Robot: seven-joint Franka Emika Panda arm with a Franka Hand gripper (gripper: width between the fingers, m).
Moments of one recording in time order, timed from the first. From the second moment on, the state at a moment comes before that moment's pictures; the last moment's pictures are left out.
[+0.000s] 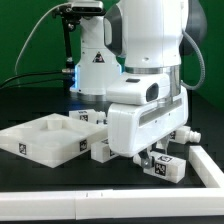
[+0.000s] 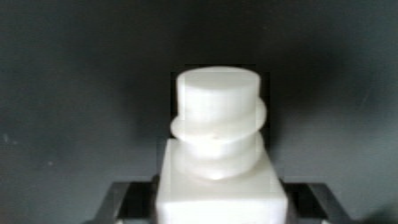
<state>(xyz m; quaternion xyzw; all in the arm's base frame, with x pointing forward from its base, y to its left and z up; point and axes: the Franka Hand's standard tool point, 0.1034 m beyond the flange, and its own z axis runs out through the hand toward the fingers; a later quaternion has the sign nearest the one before) 0.555 0.067 0.015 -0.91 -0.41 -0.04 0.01</state>
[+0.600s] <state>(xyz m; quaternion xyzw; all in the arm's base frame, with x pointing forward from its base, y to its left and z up) 0.484 0.059 0.082 -0.95 -0.32 -0.05 0.00</state>
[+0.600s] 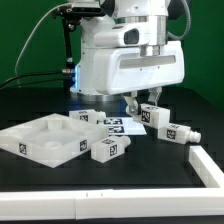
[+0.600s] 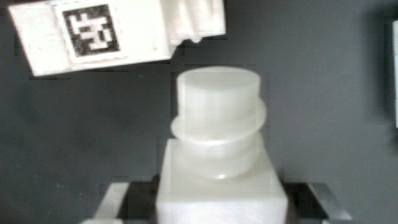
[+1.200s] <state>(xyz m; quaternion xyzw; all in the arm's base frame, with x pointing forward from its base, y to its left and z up) 0.403 0.061 0.061 -0.99 -0.14 -0.04 0.01</state>
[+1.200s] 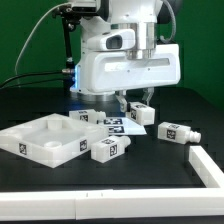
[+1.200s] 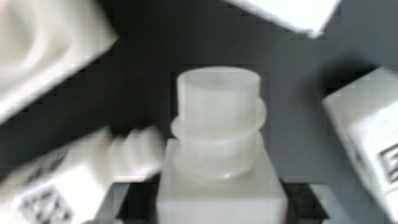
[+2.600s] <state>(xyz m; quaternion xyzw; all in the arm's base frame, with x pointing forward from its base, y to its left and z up) 0.365 0.053 0.012 -1.00 -0.08 -0.01 0.02</state>
